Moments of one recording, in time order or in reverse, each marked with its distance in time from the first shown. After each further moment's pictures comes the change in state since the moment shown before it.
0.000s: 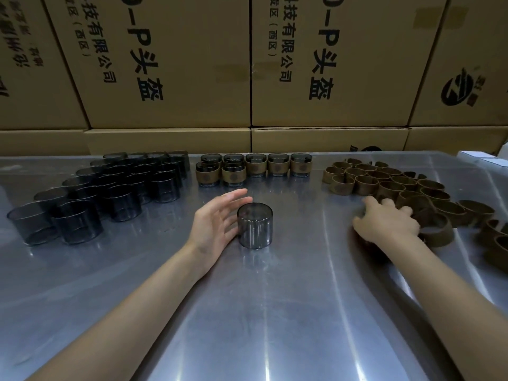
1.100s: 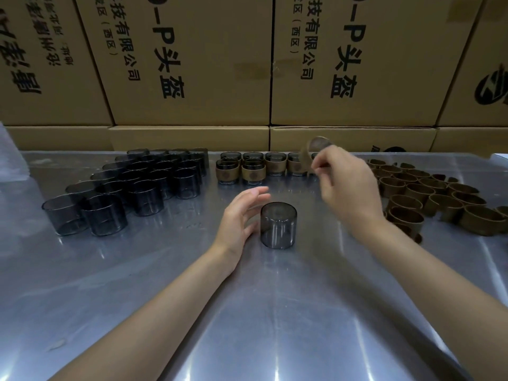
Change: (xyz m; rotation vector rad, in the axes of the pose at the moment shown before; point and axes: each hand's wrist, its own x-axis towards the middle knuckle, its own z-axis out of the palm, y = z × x) left_hand -0.004 -0.002 0.007 0.173 0.063 0.095; right_hand -0.025 -0.082 -0.015 0.552 0.706 -0.849
